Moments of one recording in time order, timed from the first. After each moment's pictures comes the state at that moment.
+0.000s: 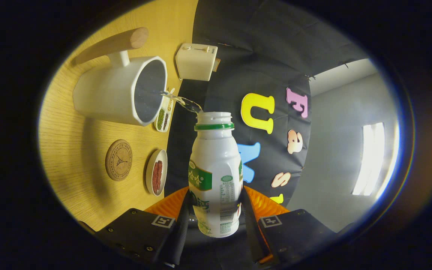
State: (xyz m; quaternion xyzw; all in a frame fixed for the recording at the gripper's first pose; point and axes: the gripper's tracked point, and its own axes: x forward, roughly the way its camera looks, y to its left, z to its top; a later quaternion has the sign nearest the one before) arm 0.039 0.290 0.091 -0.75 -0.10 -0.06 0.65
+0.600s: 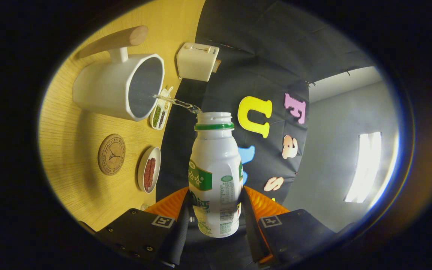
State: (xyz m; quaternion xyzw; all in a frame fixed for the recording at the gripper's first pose) arm 0.041 0.292 0.091 -0.77 -0.12 -0.08 0.62
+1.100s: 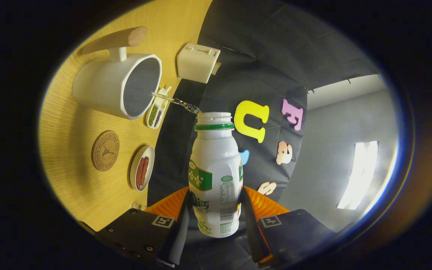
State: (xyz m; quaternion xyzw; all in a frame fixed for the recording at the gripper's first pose) arm 0.042 0.296 0.094 -0.78 -0.14 -0.08 0.60
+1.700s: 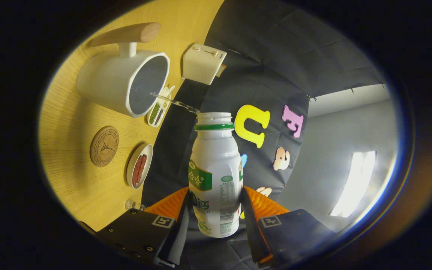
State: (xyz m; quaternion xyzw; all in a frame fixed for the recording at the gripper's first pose) arm 0.045 0.296 0.101 -0.80 -0.15 -0.08 0.57
